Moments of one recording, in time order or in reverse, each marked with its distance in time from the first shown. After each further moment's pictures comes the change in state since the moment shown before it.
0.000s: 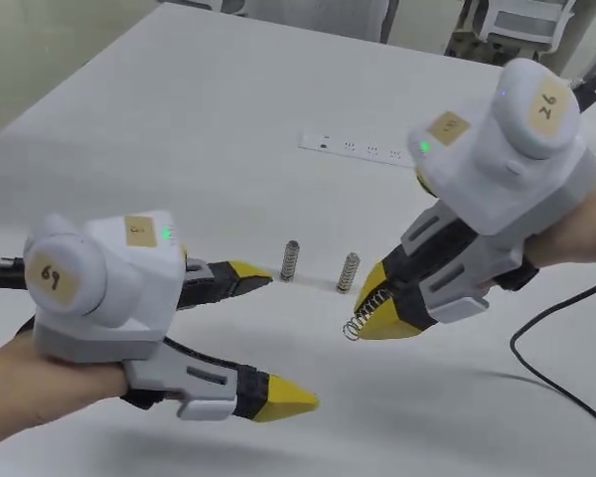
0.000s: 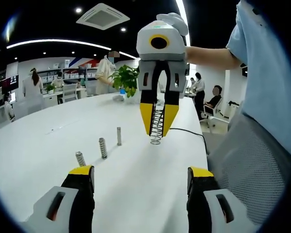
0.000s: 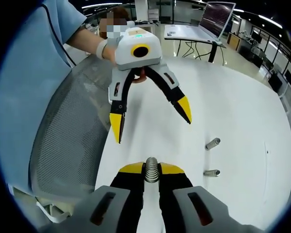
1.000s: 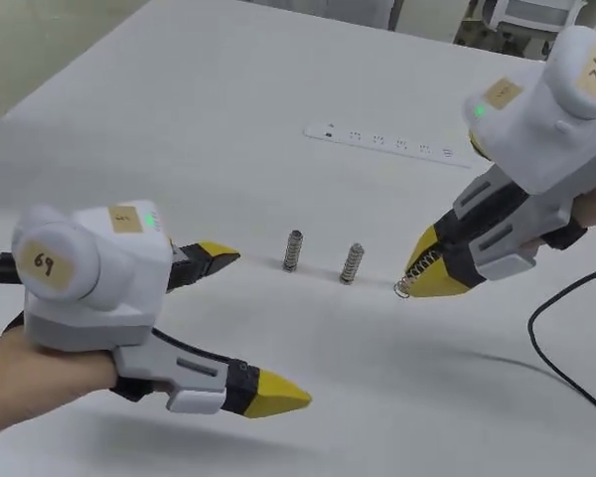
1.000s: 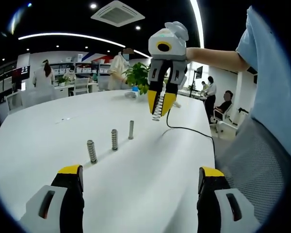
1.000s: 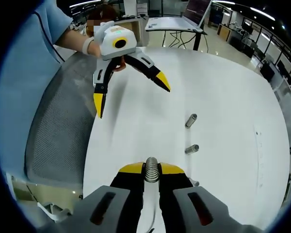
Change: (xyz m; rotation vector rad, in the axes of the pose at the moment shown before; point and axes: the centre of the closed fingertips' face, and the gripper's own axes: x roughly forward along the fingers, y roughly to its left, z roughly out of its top) left arm -0.005 0.021 -0.015 -0.082 0.015 0.082; right arm -0.028 -0.040 -0.040 0.062 0.062 -0.072
